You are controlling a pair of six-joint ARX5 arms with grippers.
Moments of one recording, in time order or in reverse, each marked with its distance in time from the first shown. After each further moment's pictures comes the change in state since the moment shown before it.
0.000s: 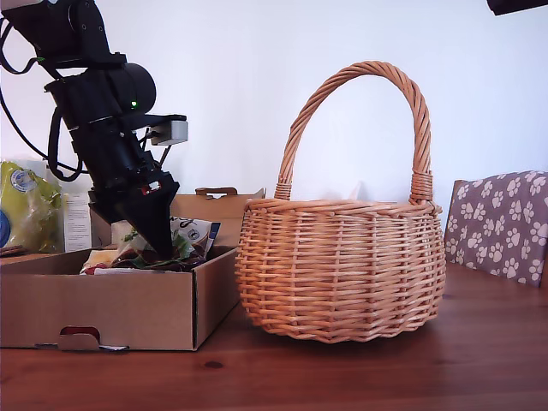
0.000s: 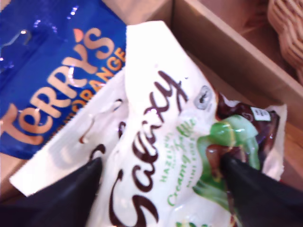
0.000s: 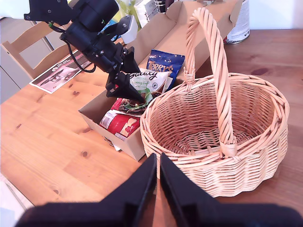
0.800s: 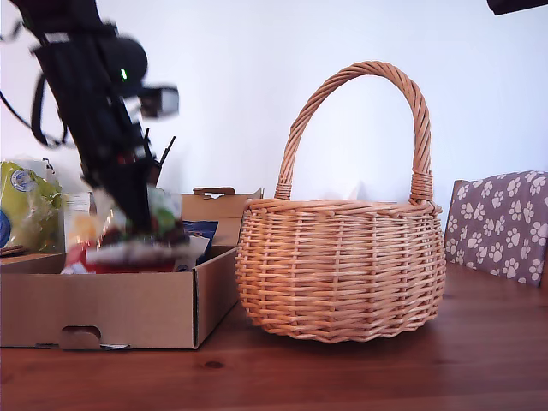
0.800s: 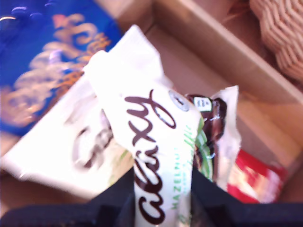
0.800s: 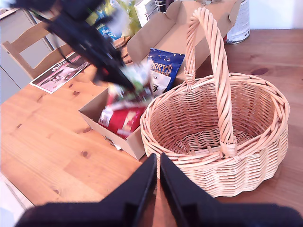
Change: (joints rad) left arm -0.004 -0.122 0.007 -0.096 -0.008 0.000; right arm 0.000 0.000 0.000 0.000 0.000 0.000
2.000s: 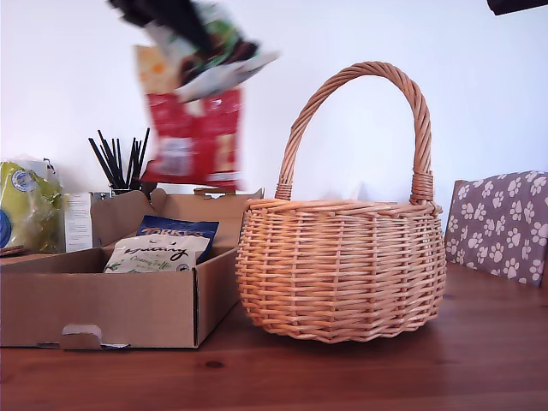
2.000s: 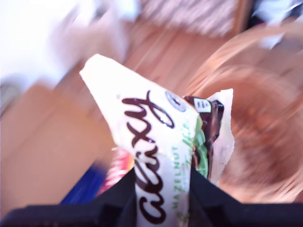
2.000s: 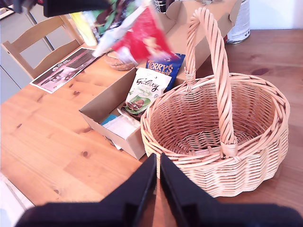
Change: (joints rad) left arm -0.178 -0.332 0.000 0.217 0.160 -0.146; right arm 0.000 0.000 0.000 0.000 0.000 0.000
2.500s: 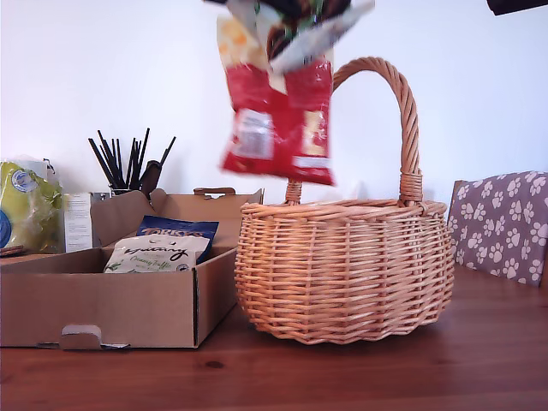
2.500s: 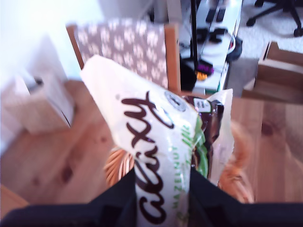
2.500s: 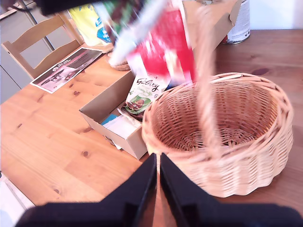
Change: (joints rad) left arm -0.156 0.052 0.000 0.120 0.029 -0.070; right arm 0.000 0.000 0.000 0.000 0.000 0.000
